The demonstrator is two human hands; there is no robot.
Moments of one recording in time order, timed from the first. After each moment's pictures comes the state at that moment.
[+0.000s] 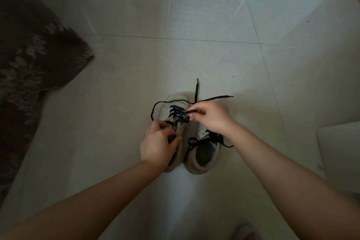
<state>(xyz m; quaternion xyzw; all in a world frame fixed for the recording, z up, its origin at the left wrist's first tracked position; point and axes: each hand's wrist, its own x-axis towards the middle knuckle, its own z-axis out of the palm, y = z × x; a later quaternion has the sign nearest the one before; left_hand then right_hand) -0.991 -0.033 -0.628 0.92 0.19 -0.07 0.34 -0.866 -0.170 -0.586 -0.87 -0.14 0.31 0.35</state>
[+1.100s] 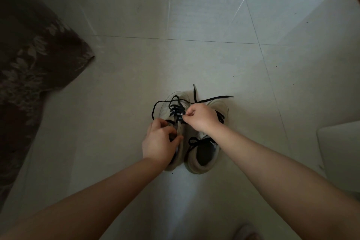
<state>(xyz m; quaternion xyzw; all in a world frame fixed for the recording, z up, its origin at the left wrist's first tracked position) -0.987 -0.033 -0.620 0.91 0.19 -0.09 0.36 -0.875 -0.142 -0.602 -0.94 -0.07 0.28 0.21</state>
